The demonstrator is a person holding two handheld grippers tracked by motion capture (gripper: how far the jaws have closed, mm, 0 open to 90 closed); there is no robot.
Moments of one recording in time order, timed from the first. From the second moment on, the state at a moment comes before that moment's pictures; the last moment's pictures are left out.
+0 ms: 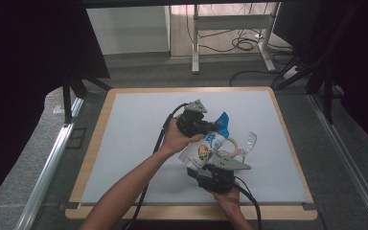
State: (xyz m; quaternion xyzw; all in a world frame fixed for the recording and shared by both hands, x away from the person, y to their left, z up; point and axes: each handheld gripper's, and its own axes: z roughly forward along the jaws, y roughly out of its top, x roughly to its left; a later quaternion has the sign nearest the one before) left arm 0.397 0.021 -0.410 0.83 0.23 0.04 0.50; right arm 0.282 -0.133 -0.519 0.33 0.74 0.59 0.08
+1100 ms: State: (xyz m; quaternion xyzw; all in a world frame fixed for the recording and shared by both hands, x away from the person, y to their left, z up) left arm 0.406 0.009 -0.408 0.84 0.23 0.03 0.49; right arm 0.272 -0.122 -0.511 0.37 0.71 0.59 0.11
